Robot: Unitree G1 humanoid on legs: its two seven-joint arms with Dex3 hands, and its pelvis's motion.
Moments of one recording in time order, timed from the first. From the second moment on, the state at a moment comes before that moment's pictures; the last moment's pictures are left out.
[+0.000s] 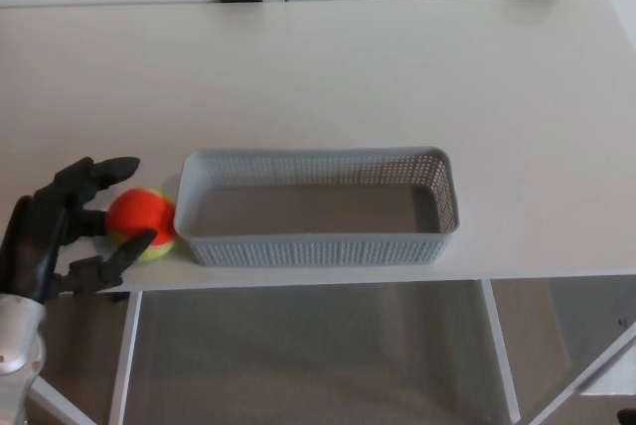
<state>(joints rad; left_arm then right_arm) -0.20 0.41 0.03 0.60 0.15 -0.38 0.03 -0.05 -0.44 -0.10 1.12 -0.07 -0.28 0.20</state>
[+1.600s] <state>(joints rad) -0.22 0.45 0.17 0.49 0.05 -0.35 -0.08 -0.12 -0.45 -0.06 1.13 -0.08 -0.24 0.22</state>
